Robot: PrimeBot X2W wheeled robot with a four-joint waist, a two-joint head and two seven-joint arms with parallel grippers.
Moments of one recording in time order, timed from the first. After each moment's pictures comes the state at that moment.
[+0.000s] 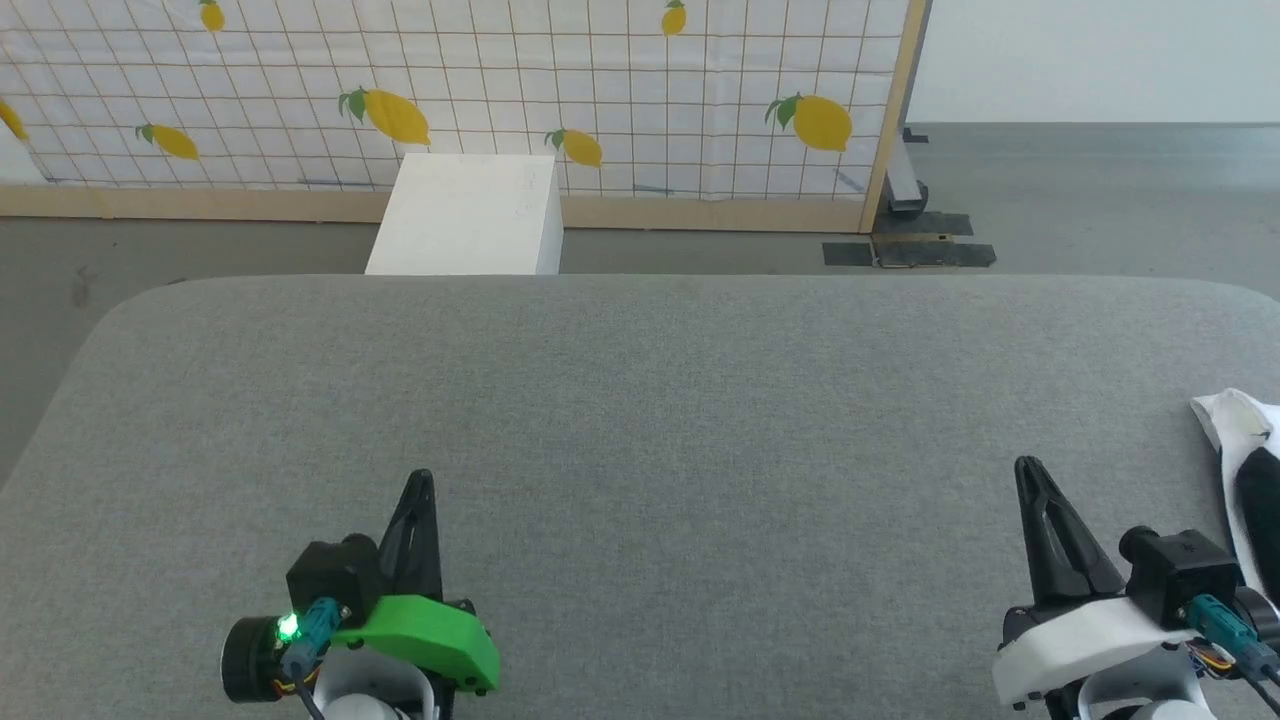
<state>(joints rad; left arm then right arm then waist) -0.05 0.06 -0.12 0.20 -0.19 0.04 -0.22 0.04 -0.05 -0.04 0.05 0.09 0.13 -0.12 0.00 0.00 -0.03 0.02</state>
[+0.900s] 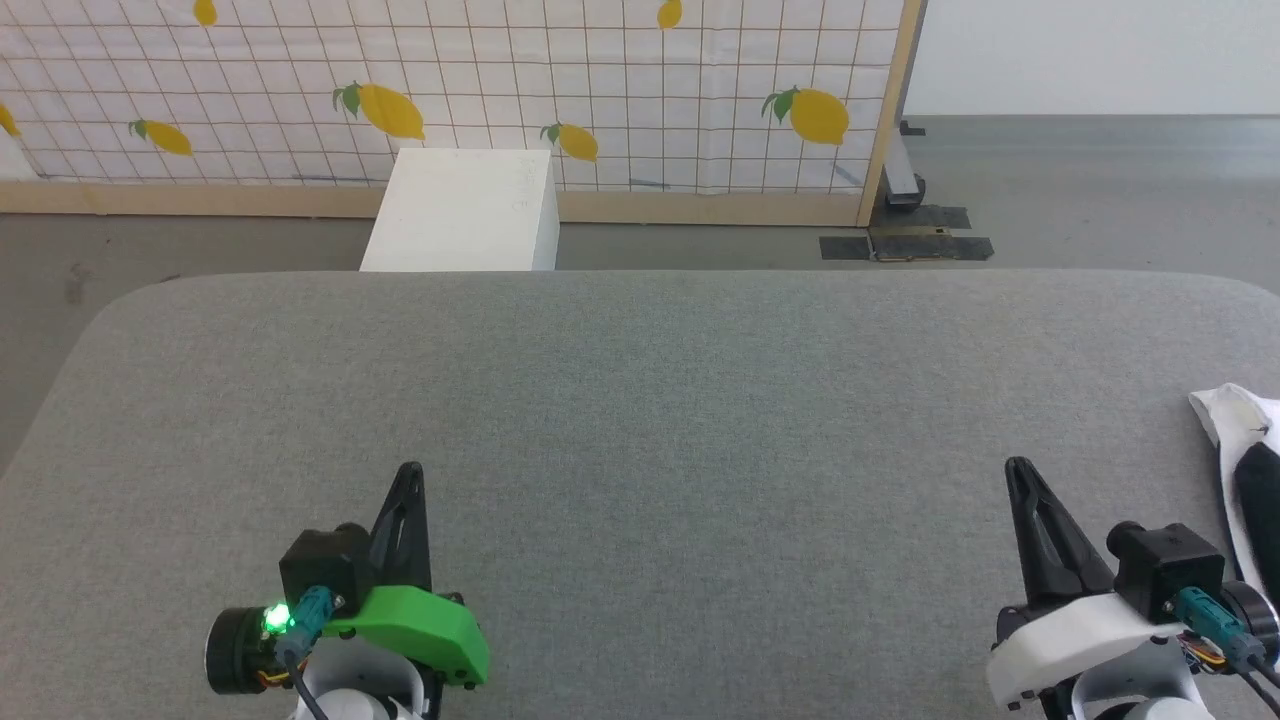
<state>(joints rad) -0.04 0.06 -0.09 0.15 -0.14 0.03 -0.16 0.04 -0.05 -0.03 0.04 0.07 0.13 -0.09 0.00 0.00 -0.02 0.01</state>
